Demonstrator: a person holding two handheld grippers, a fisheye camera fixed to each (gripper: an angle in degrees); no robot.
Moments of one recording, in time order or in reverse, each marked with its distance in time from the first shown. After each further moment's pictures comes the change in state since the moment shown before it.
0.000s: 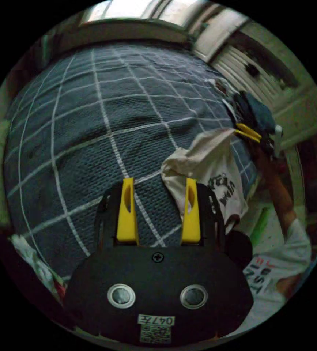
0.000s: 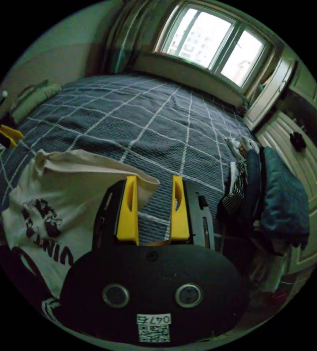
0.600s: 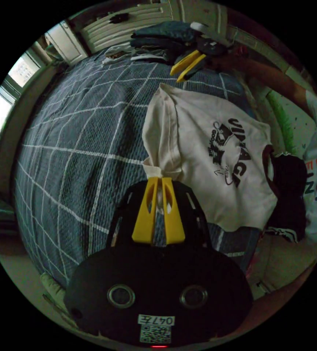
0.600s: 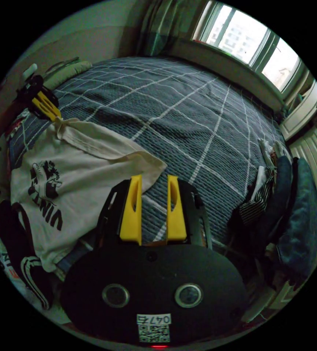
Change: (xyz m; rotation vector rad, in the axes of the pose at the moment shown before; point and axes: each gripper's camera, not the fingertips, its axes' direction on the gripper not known) left arm 0.043 -0.064 0.114 -0.139 -0.125 0.788; right arm 0.112 0.040 0.102 -0.110 -0.202 -0.203
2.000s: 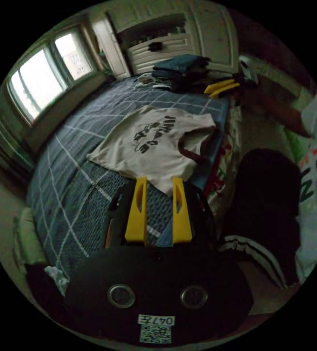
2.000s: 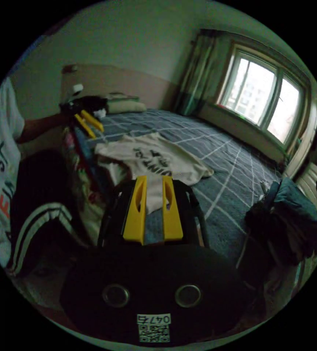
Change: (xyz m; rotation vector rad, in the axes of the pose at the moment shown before) left arm 0.304 0.124 0.014 0.219 -0.318 -0.226; right arm -0.176 0.267 -0.170 0.462 -0.057 -0.230
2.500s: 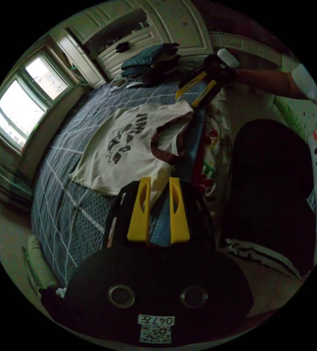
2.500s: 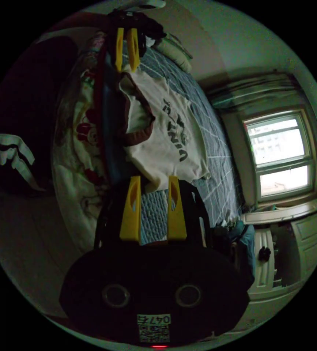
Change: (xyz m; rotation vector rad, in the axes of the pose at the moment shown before) left arm 0.145 -0.010 0.006 -0.033 0.056 0.169; right arm -0.172 0.004 0.027 -0.335 0.260 -0.580
